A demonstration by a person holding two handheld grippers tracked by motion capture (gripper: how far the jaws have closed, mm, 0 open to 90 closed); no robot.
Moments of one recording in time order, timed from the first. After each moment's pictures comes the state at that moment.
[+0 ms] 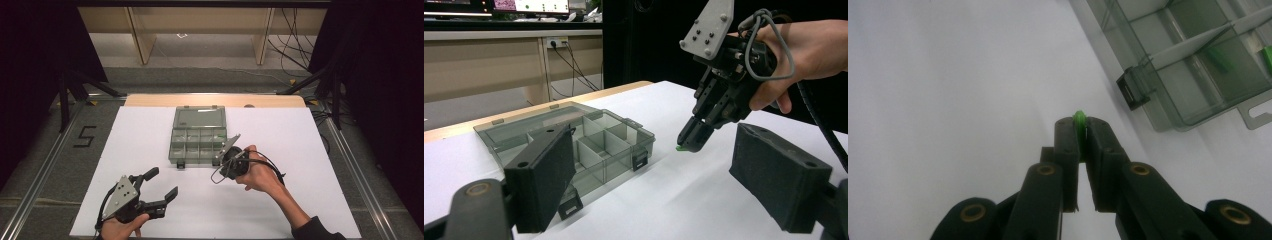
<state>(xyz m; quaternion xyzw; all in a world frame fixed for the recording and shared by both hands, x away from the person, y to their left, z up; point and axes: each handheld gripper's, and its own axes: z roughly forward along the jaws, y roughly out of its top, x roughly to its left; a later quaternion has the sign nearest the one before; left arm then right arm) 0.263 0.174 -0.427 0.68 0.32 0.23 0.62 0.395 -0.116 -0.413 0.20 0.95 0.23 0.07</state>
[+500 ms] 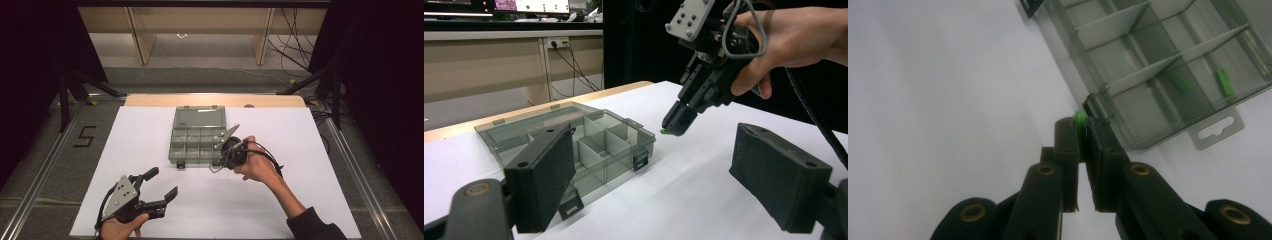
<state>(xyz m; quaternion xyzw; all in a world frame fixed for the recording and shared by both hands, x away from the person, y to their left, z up) 0.262 0.174 -0.427 0.68 0.33 0.23 0.62 0.415 -0.113 -0.400 0.21 0.95 0.23 0.09</state>
